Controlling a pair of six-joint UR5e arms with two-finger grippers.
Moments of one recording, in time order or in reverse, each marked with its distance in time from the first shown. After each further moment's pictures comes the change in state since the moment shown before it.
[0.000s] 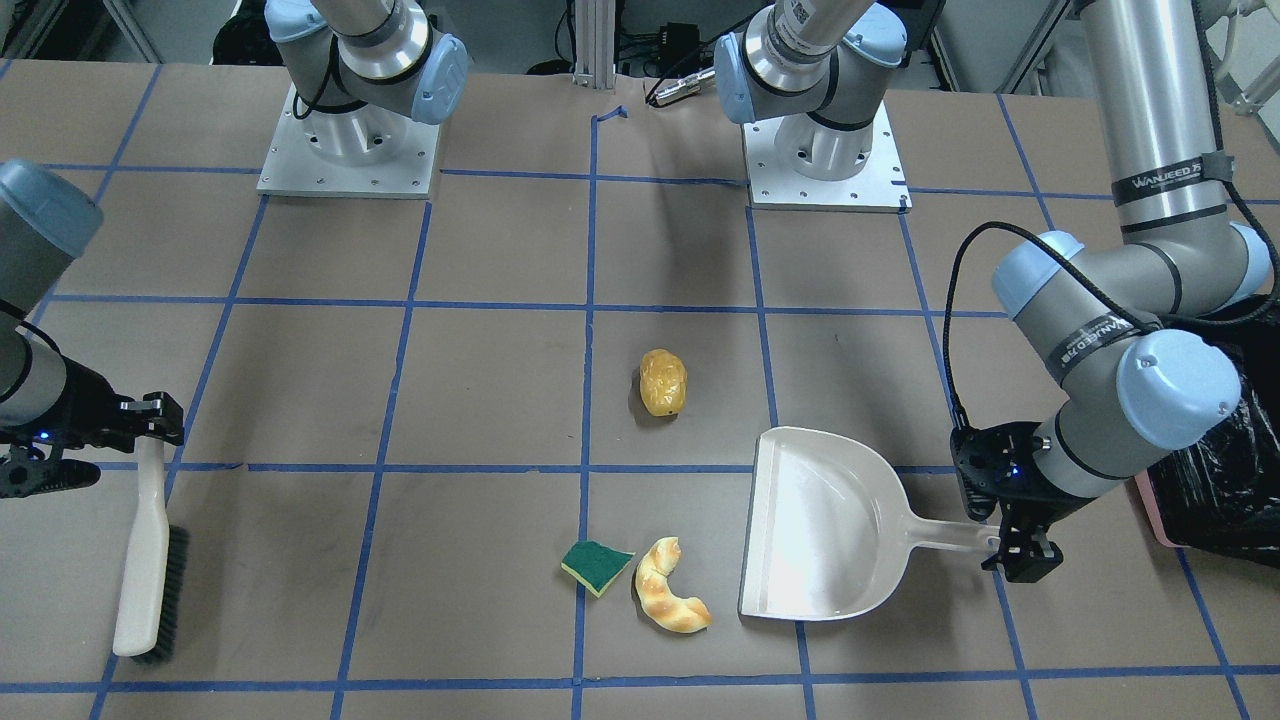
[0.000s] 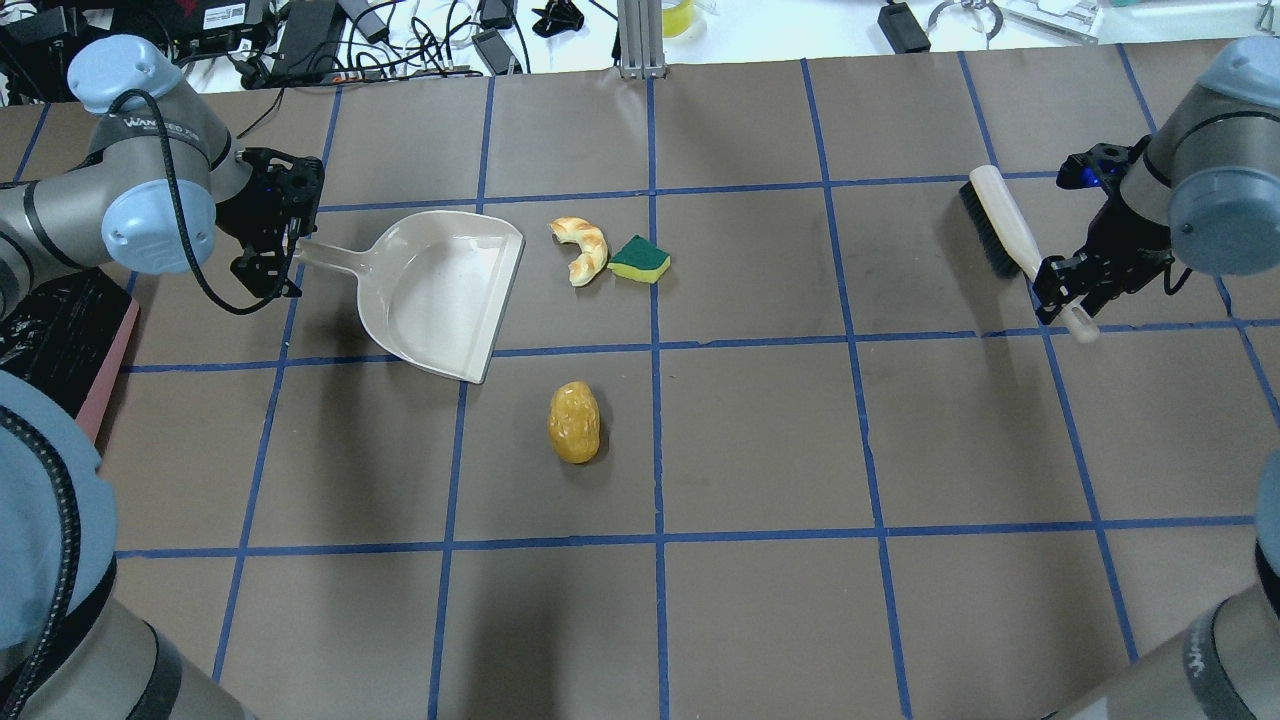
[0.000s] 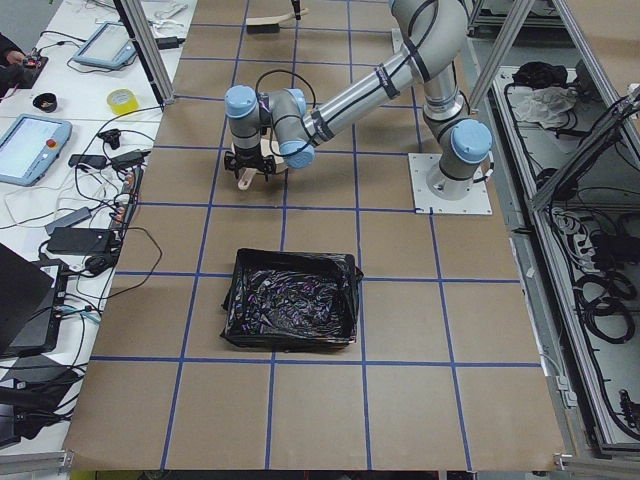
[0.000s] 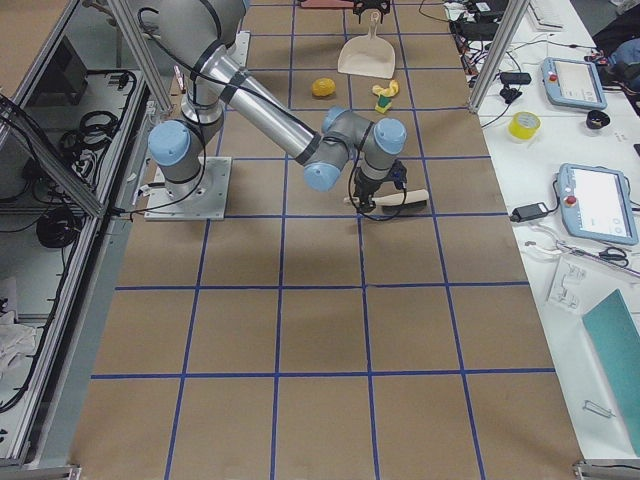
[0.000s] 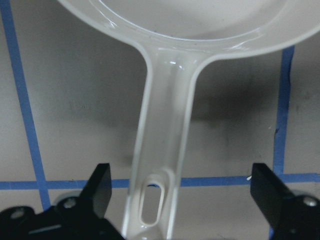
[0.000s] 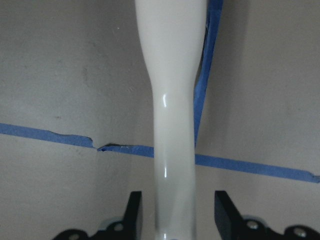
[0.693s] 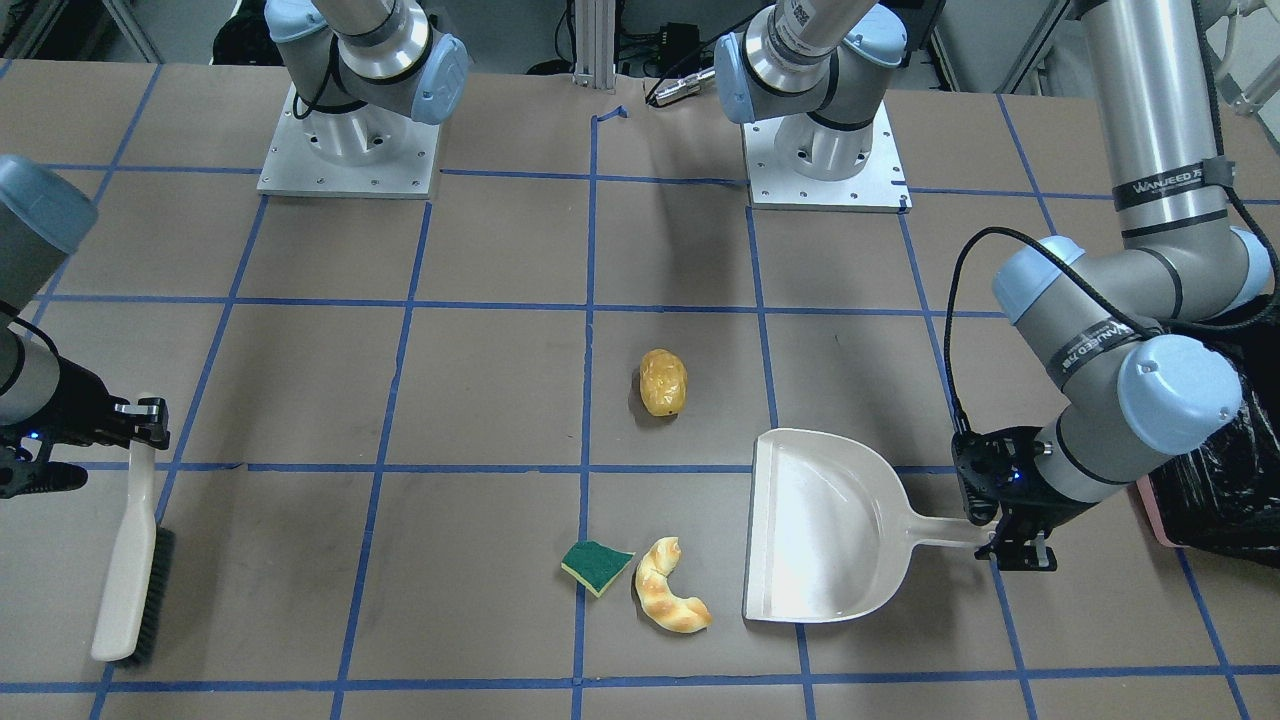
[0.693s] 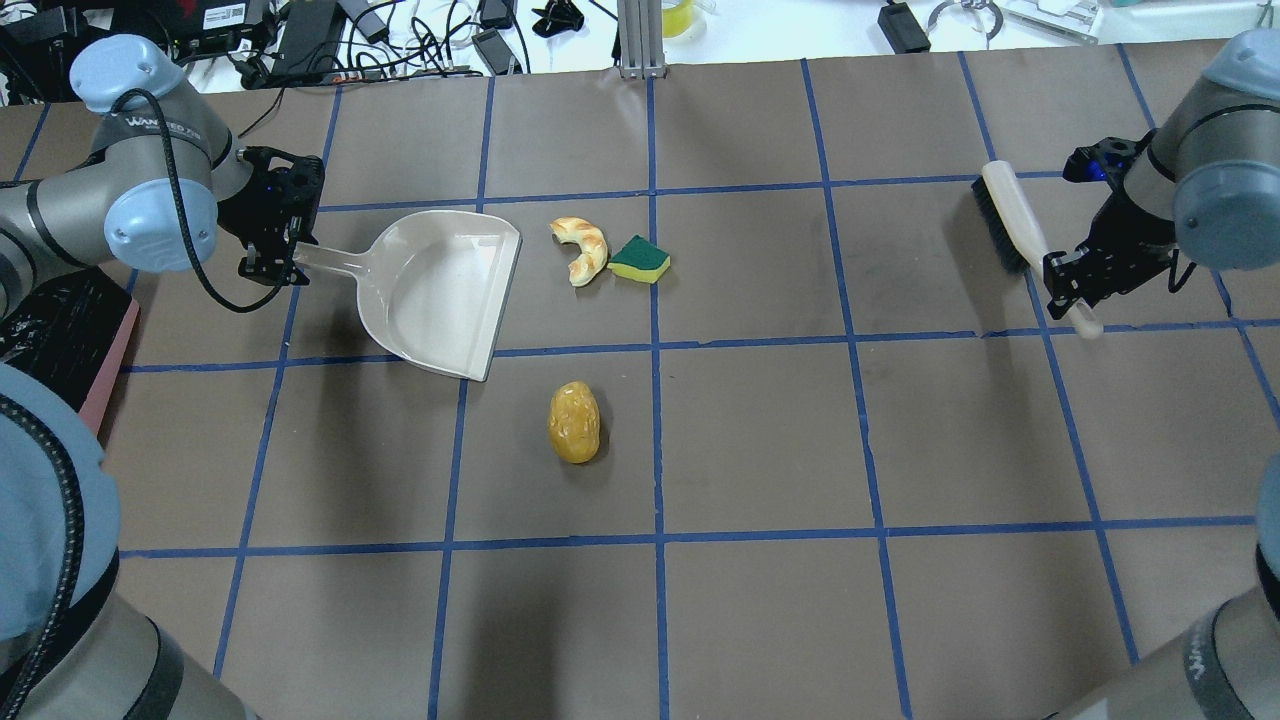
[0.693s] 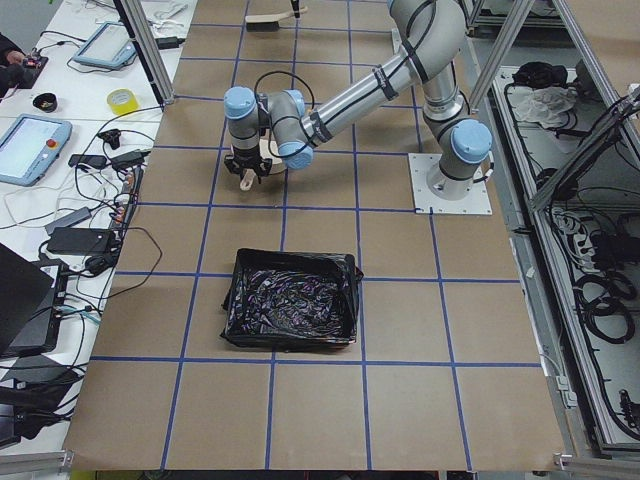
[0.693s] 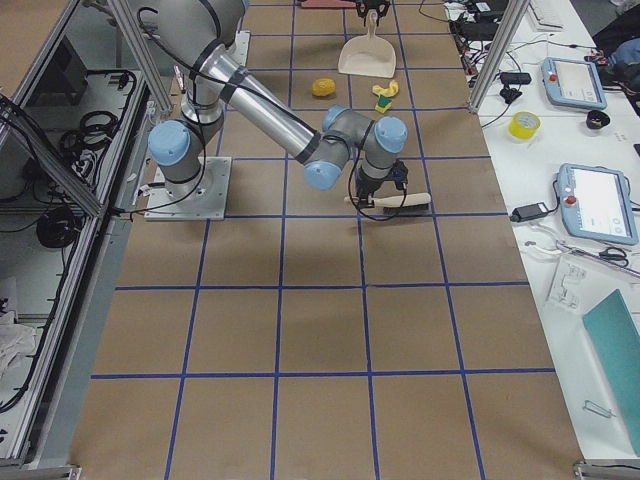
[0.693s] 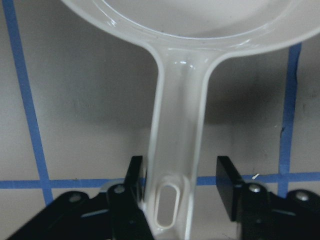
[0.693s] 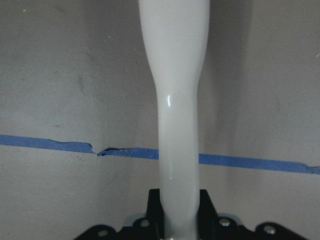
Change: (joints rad) left arm 0.000 -0.006 0.010 0.004 0.006 0.002; right arm 0.005 -0.009 -0.016 0.012 0.001 0.078
